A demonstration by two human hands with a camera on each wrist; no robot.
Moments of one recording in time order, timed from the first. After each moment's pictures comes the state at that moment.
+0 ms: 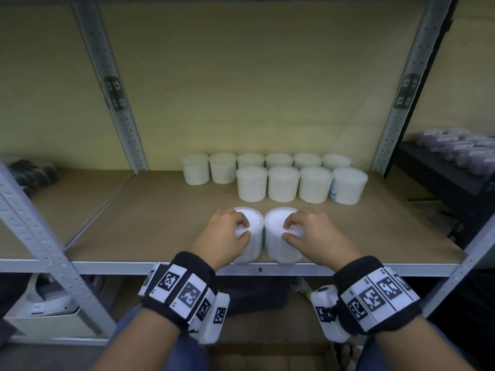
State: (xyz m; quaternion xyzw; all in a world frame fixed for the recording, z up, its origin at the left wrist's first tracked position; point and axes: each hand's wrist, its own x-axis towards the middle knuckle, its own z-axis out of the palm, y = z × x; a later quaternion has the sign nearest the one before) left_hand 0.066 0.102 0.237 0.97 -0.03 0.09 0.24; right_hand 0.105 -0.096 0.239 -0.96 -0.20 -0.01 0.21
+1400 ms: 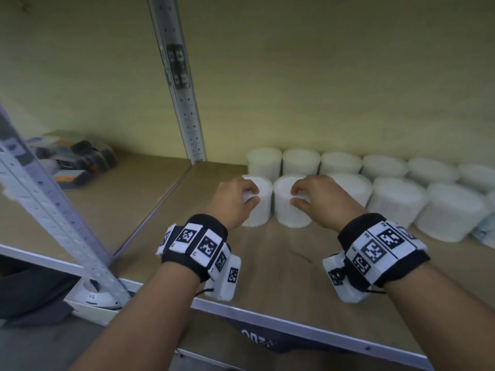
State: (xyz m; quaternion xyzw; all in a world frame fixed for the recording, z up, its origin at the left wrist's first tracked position) left_hand 0.190 0.275 0.226 0.96 0.06 0.12 0.22; right_hand 0.262 0.091 0.233 -0.93 -0.32 -0.02 0.17
